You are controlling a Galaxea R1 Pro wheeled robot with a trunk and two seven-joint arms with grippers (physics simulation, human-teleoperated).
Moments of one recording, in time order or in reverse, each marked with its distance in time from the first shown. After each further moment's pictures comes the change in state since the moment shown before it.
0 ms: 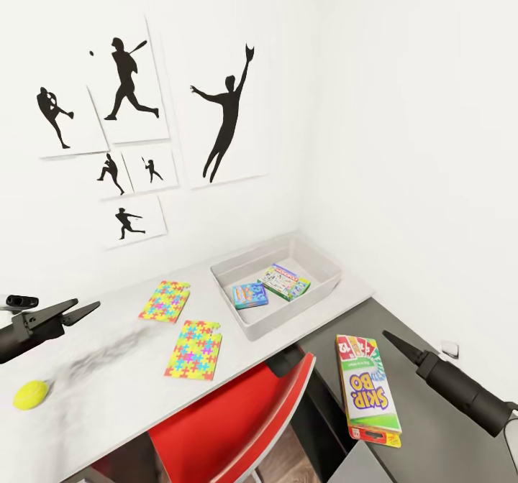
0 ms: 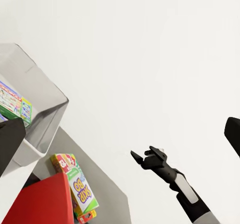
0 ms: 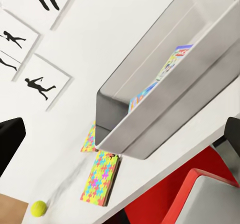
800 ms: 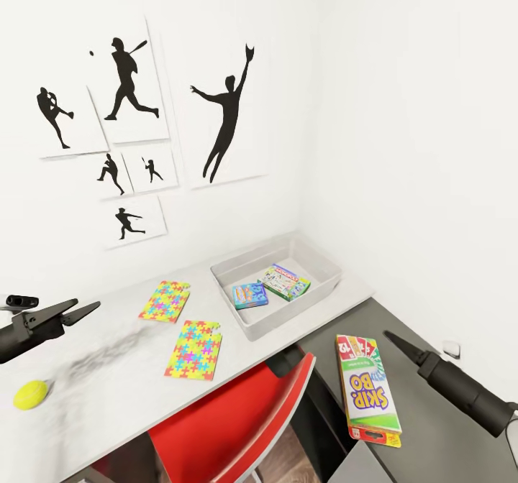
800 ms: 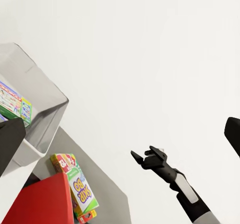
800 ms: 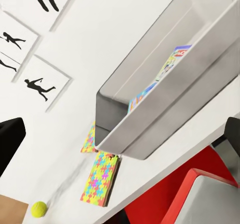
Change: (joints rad) left arm 0.000 0.000 0.000 0.000 0.000 0.000 0.000; right arm 0.000 -0.001 -0.007 0.000 -0.001 0.006 0.001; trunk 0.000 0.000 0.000
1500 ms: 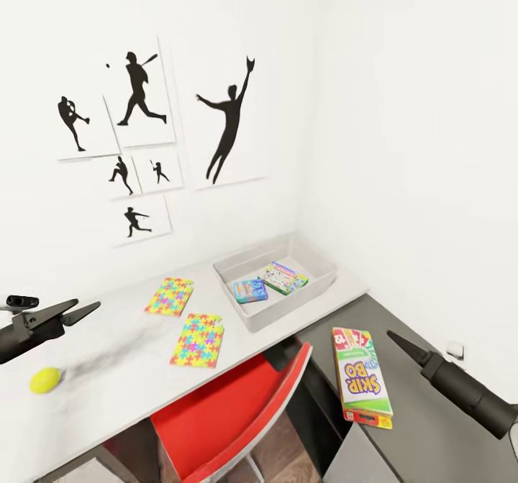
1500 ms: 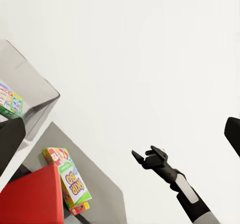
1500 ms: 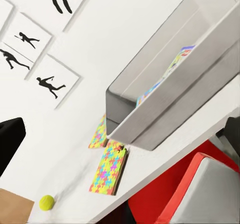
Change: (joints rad) left arm 0.001 0.000 0.000 0.000 0.000 0.000 0.000; right arm 0.003 0.002 -0.015 0.000 0.000 -0.003 0.016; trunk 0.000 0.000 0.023
